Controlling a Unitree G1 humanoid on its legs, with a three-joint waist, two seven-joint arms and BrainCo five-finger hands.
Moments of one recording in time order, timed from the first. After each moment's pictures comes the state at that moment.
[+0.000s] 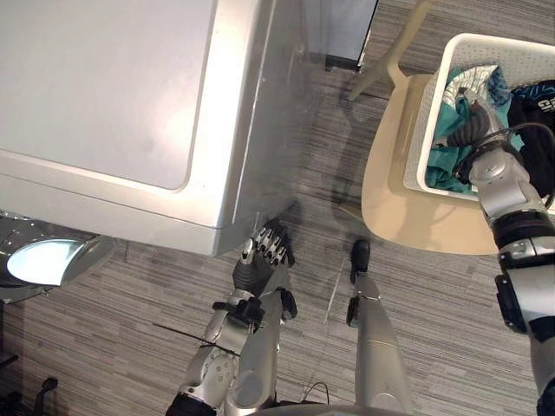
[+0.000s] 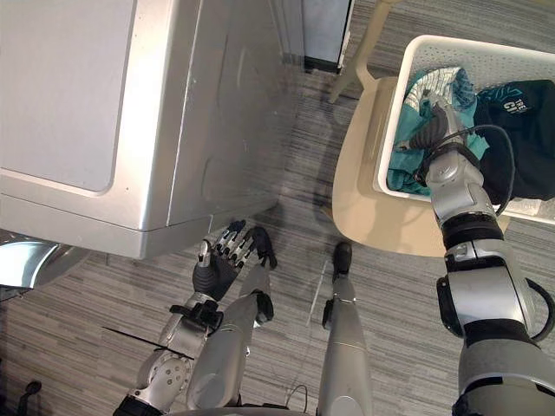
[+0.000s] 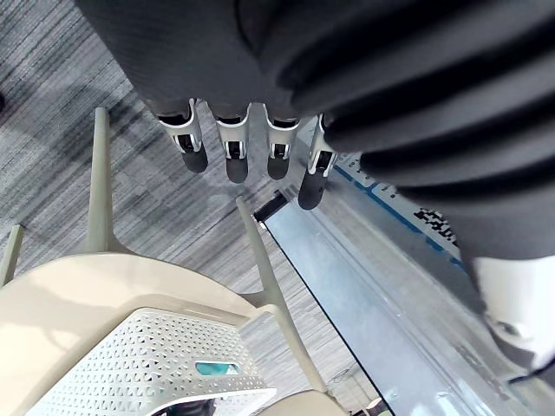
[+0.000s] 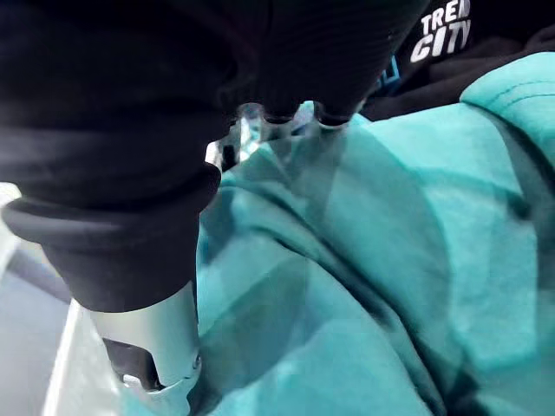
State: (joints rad) left arm 0.10 0.12 -0.32 -0.01 -0.92 -0.13 -0.21; right arm -1.02 -0.71 0.24 0.96 -0.35 0.05 -0.09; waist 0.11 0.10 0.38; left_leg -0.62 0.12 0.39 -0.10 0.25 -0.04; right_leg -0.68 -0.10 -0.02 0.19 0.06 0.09
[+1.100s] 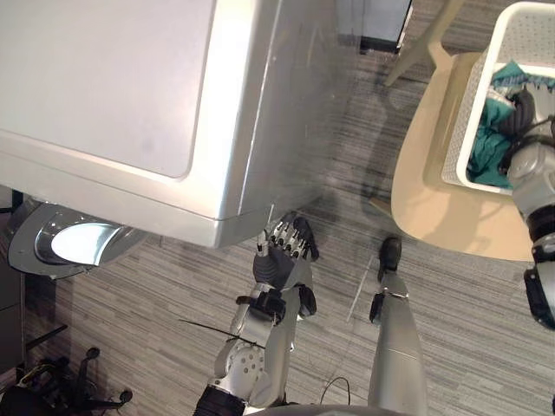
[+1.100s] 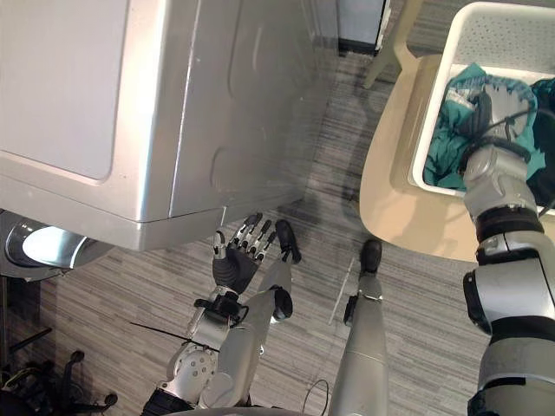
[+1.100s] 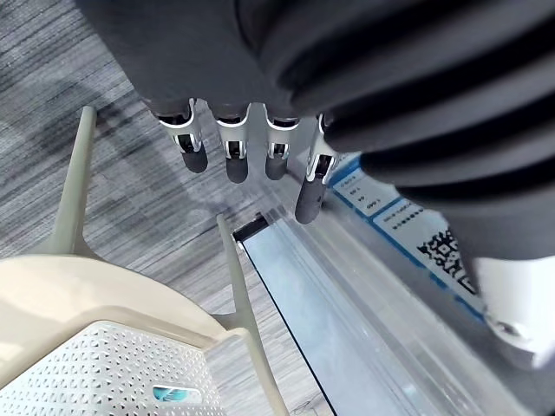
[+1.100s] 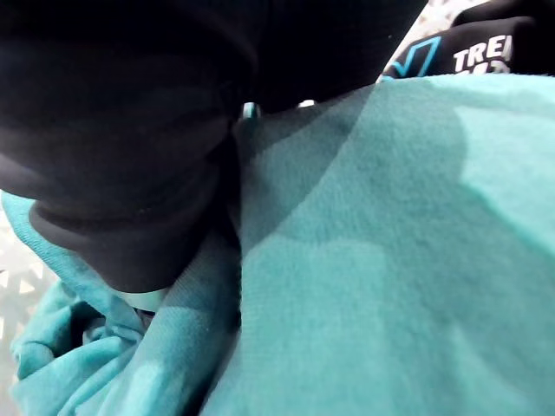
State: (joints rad) left arm 0.05 -0.03 -0.35 0.04 -0.93 -0.13 -0.19; right arm -1.00 -0.83 0.27 1.00 -0.53 0.08 -0.30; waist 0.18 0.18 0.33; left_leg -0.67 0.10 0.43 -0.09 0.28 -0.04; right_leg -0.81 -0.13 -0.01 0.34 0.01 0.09
